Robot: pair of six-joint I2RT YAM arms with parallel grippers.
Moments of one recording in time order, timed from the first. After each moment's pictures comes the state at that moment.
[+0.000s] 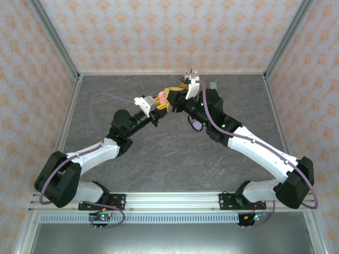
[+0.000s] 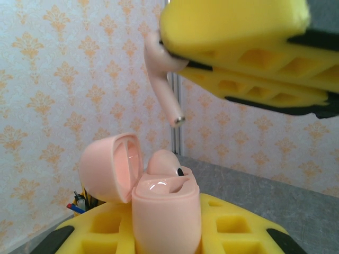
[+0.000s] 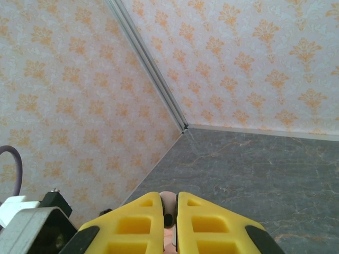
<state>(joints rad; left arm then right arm) -0.50 1.35 0.67 0.87 0.34 -0.01 0.77 1.29 1.16 0.07 -0.02 0.45</state>
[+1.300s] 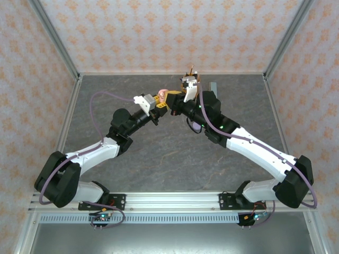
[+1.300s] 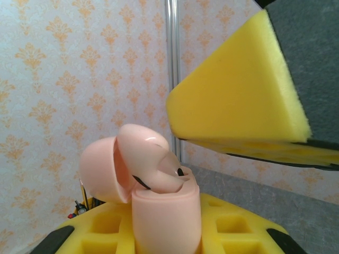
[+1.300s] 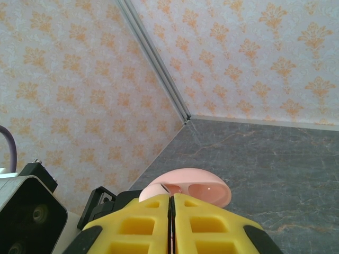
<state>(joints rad) -0.50 1.35 0.69 0.87 0.34 -0.02 0.78 1.30 1.13 0.09 -0.04 0.45</state>
